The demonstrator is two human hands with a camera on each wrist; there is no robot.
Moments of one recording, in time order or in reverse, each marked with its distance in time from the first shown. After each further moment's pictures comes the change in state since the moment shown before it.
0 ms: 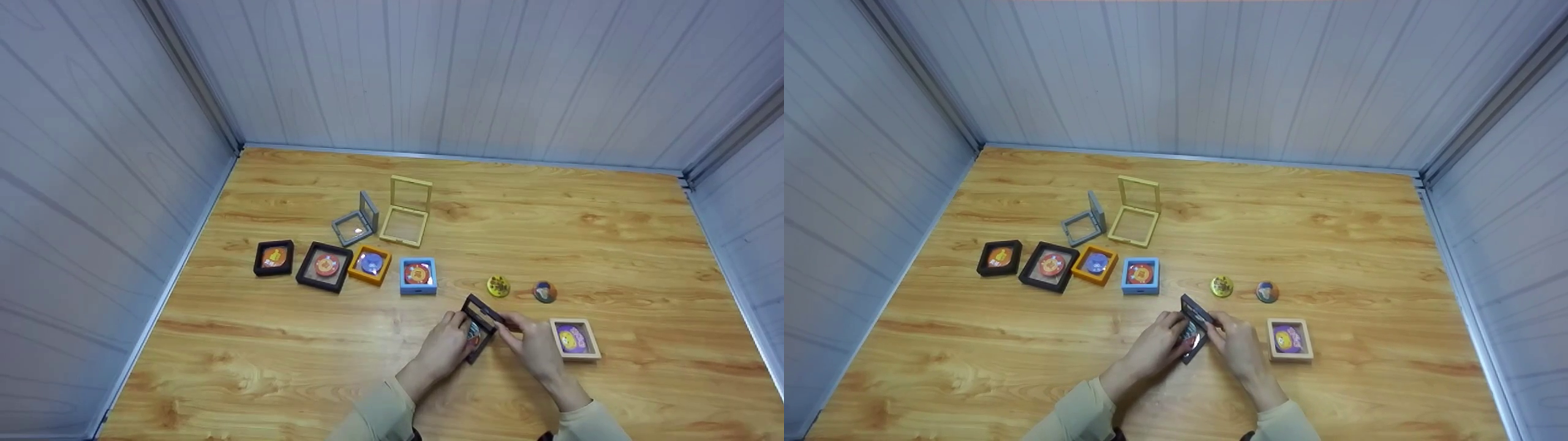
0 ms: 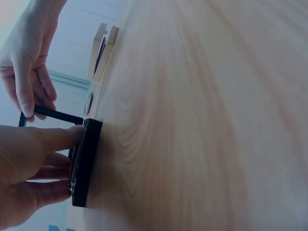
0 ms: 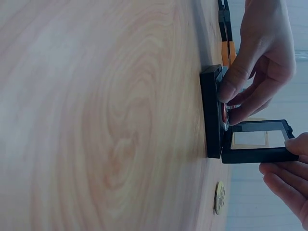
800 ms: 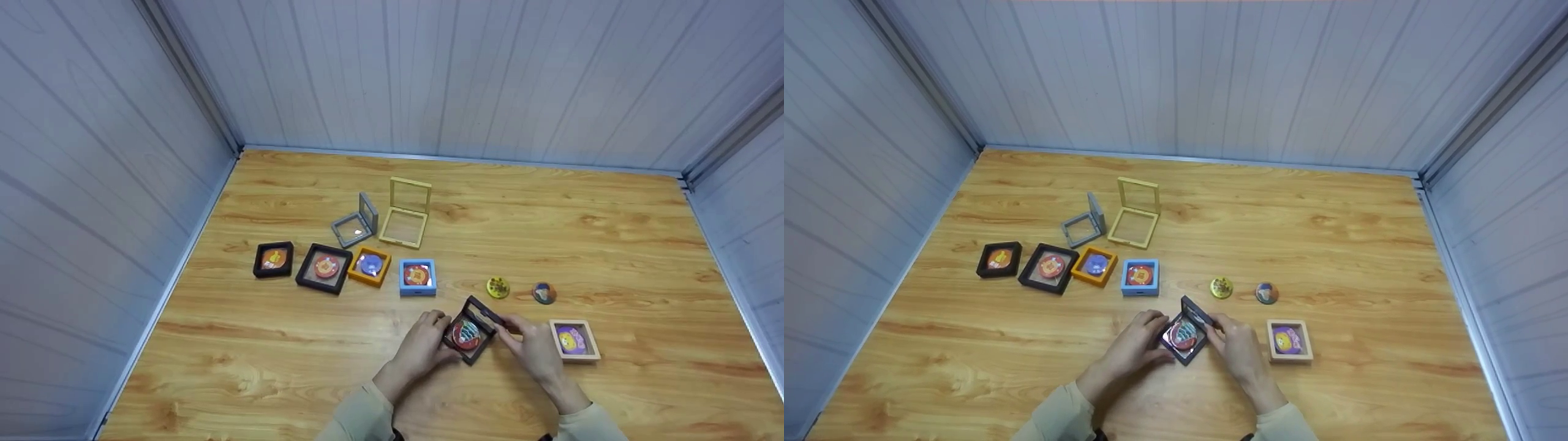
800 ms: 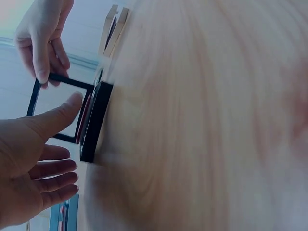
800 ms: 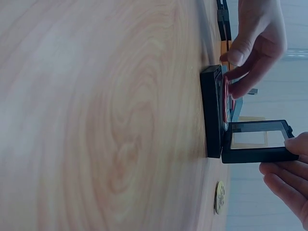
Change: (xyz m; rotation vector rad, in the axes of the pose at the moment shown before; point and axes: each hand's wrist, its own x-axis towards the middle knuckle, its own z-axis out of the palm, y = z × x) left_hand -0.019 -0.028 -0.013 -0.305 -0.070 -0.119; right_hand -0.001 0.000 0.001 -0.016 0.017 -0.028
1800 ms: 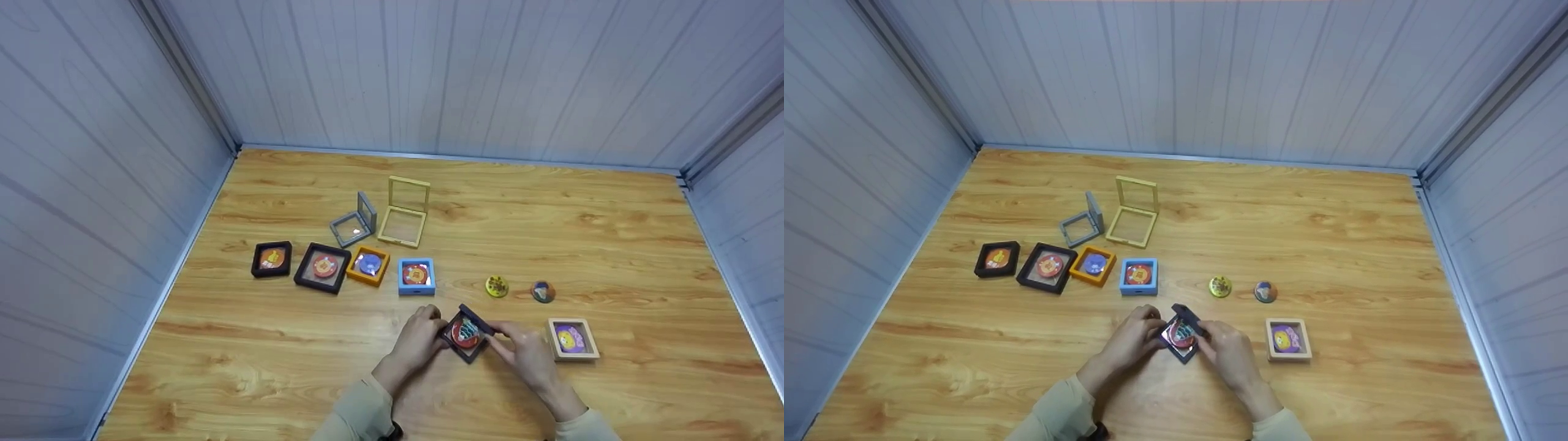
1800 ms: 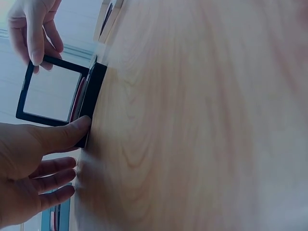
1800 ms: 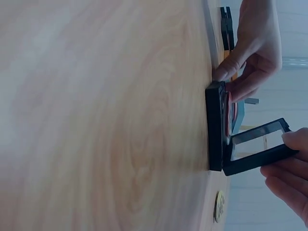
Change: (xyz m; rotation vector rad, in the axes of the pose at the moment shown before) left_hand 0.008 -0.011 0.003 0.054 0.029 0.025; right_hand -0.007 -0.008 0.004 -0.022 -0.048 -0.080
